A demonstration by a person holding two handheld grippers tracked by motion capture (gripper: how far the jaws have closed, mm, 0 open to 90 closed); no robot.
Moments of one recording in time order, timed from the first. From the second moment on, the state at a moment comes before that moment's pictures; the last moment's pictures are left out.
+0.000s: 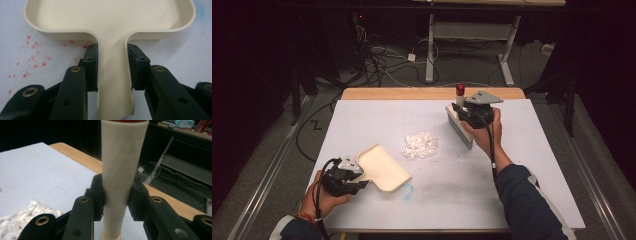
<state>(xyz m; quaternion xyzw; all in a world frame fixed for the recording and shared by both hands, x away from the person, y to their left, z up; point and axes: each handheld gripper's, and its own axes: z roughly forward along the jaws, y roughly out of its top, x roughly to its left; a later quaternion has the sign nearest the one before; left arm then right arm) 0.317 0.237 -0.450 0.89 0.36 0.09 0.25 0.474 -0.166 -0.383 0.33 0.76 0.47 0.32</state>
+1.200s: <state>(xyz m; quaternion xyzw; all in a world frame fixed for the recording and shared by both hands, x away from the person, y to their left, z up) 0.369 0.210 -0.434 0.93 0.32 0.05 0.18 0.460 -0.090 -0.394 0.24 0.78 0.51 0.27</state>
